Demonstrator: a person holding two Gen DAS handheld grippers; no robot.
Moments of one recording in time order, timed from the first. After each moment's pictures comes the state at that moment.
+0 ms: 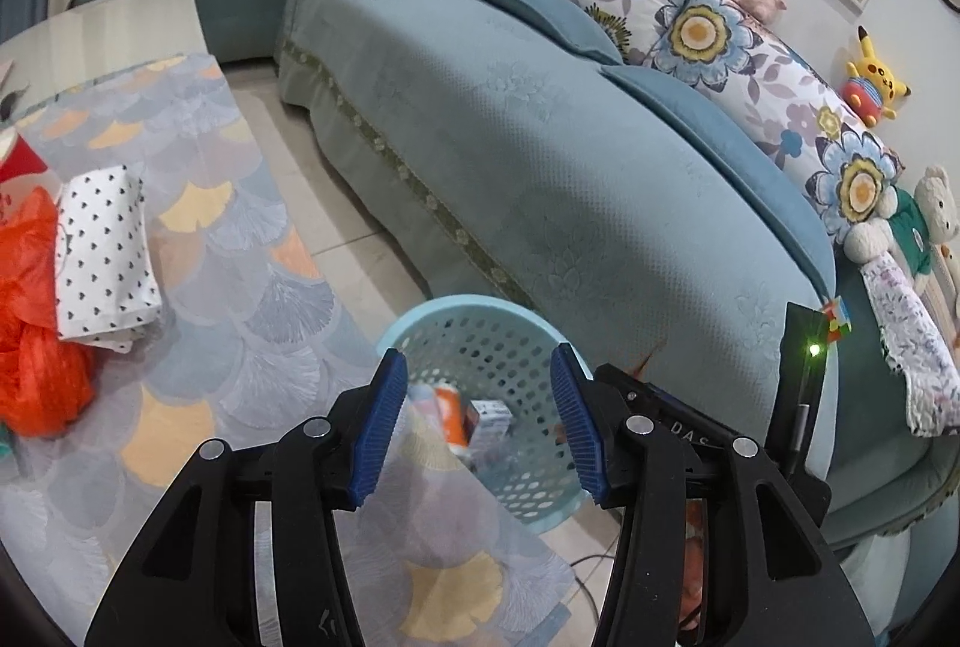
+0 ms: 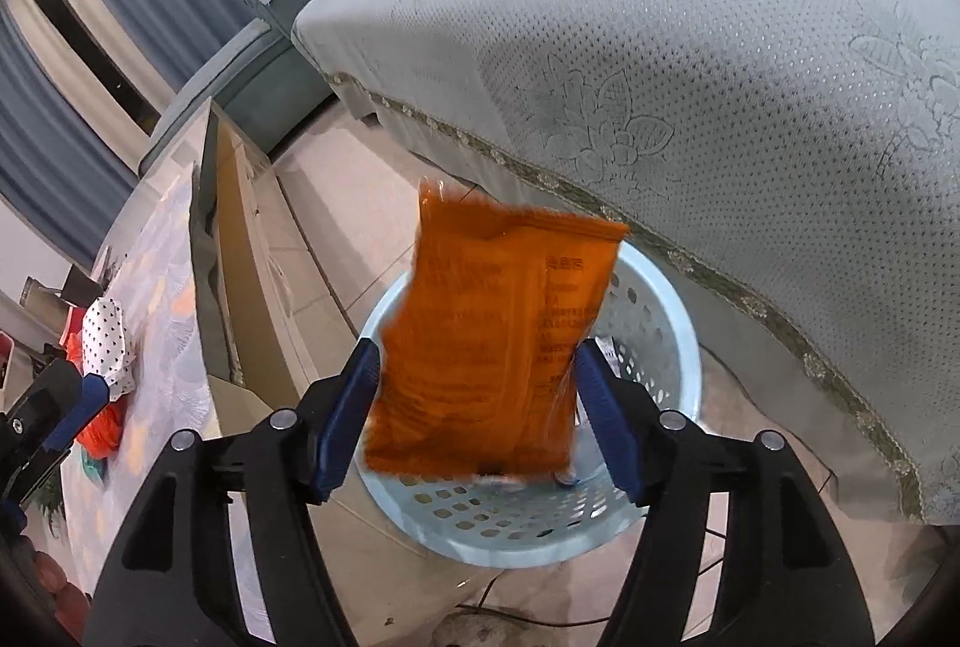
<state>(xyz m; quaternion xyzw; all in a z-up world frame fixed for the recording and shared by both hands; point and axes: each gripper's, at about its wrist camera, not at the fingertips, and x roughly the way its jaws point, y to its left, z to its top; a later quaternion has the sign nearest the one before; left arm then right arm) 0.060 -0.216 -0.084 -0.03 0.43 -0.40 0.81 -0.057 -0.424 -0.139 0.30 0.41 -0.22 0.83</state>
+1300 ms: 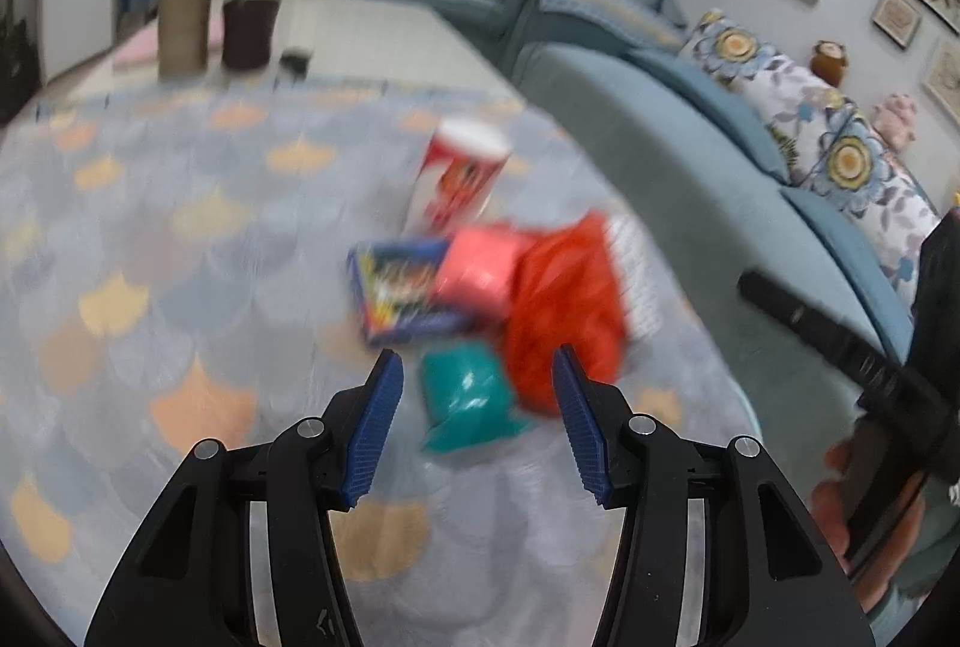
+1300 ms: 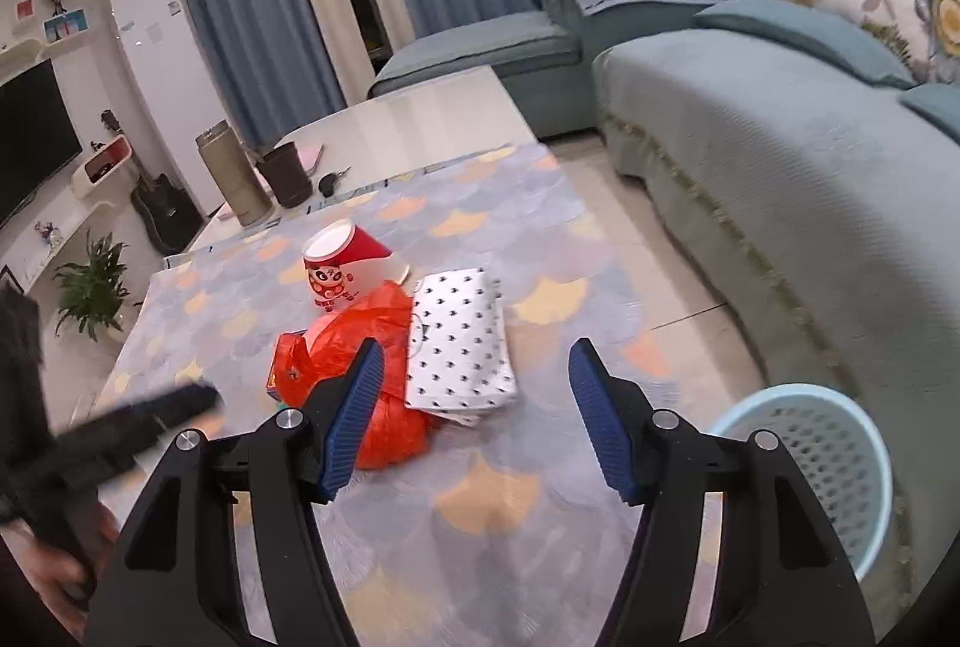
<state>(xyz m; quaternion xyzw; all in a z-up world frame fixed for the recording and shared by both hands) 0.117 0.024 -0.082 -0.09 0.42 -0.22 0.88 0.086 -0.193 -0.053 0.13 0.36 0.00 0.92</state>
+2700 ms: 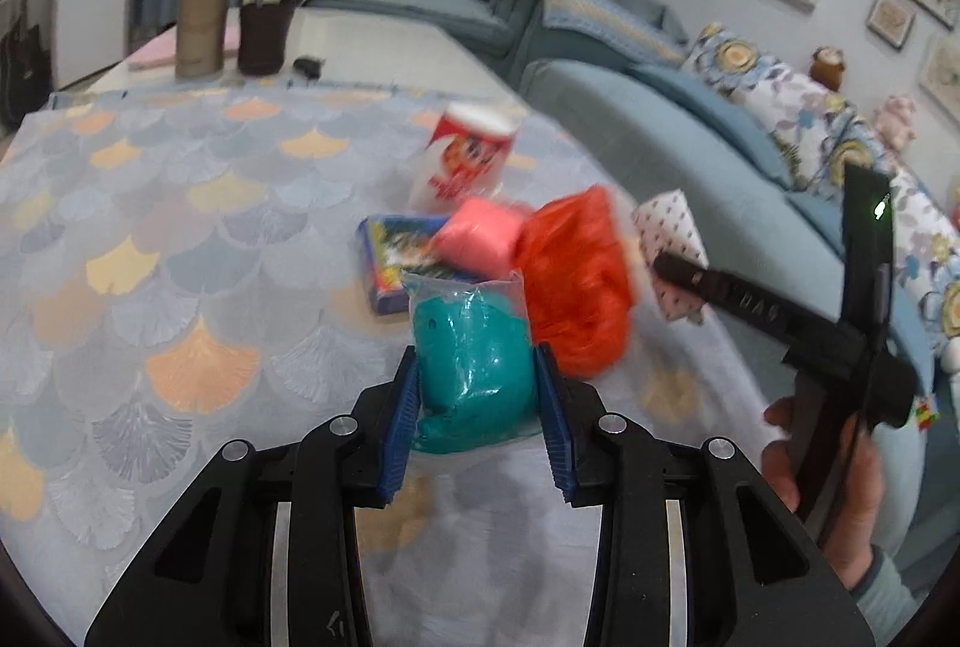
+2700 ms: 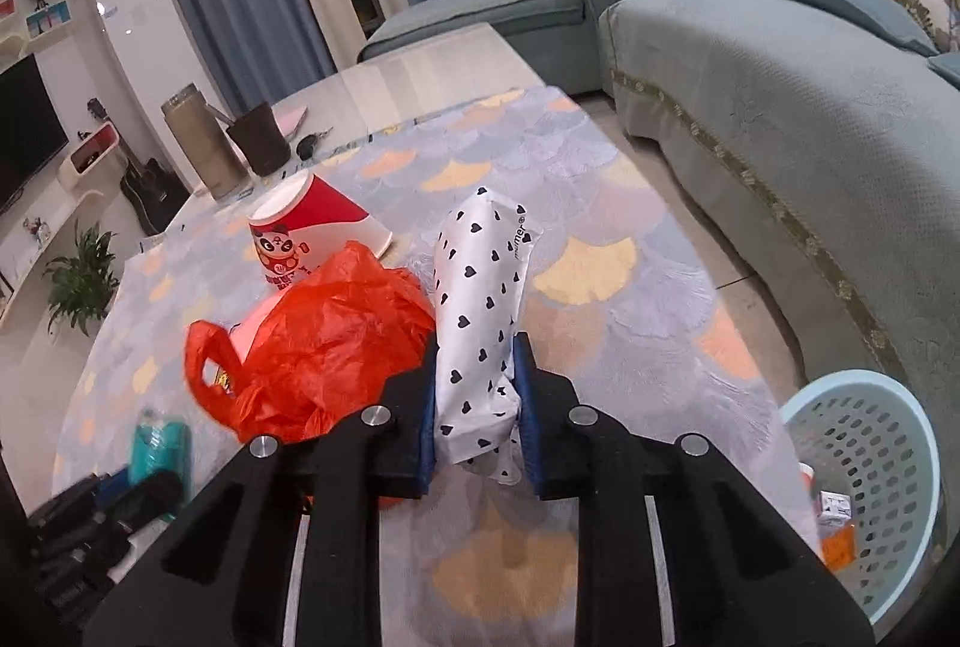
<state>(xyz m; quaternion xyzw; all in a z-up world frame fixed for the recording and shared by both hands) 0.080 0.026 -0.088 -0.09 0.37 -0.22 0.90 0.116 -0.187 -0.098 0.14 0.38 0.00 0.91</state>
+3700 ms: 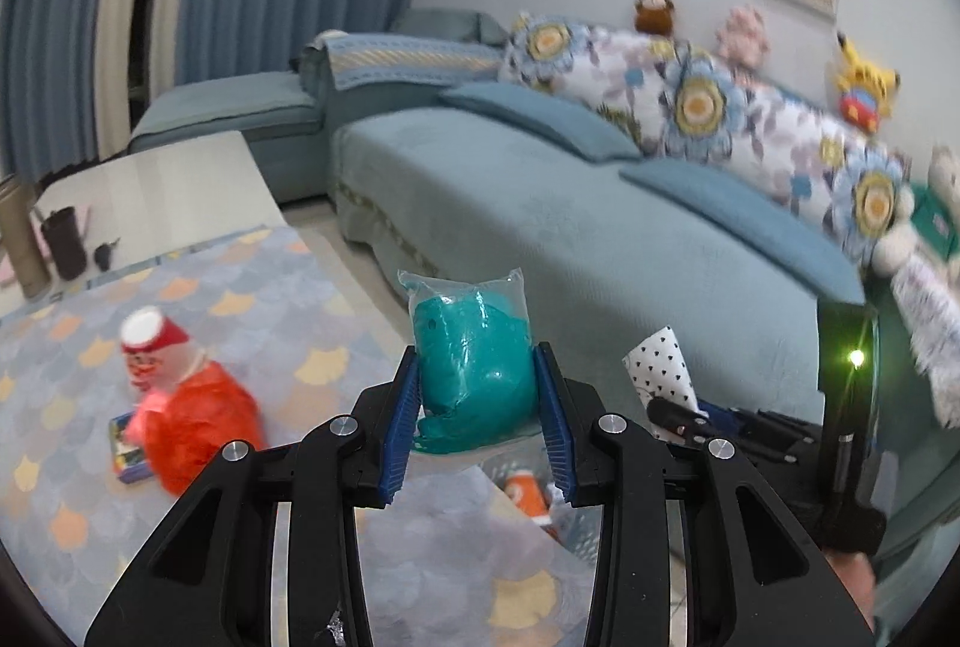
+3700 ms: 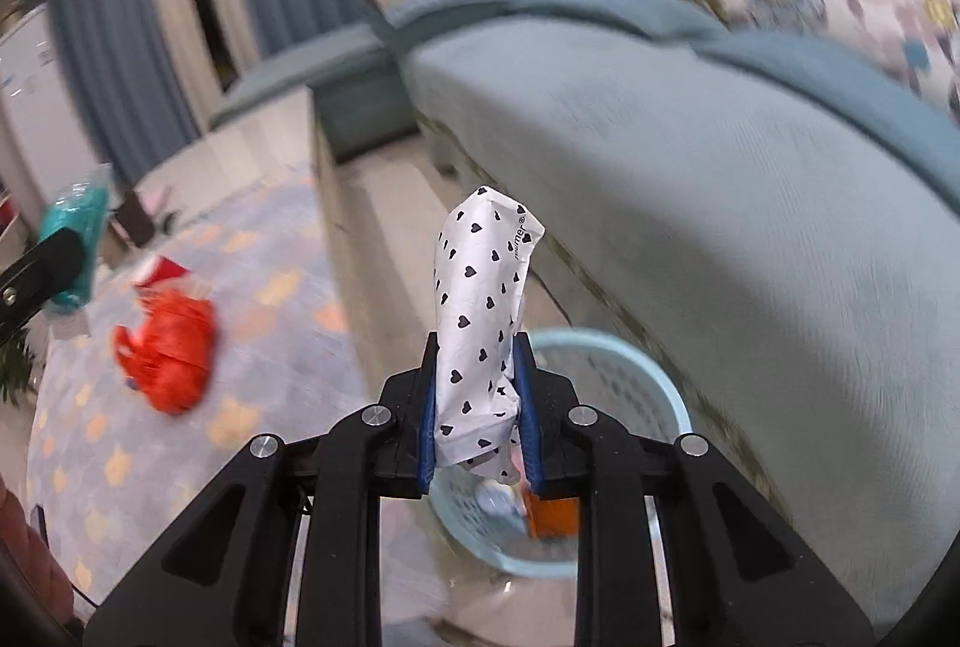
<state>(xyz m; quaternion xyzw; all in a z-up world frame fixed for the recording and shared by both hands) 0.019 -0.190 0.011 0.03 0.30 -0.35 0.89 -0.039 -0.365 -0.040 0.17 0.40 -0.18 0.88</state>
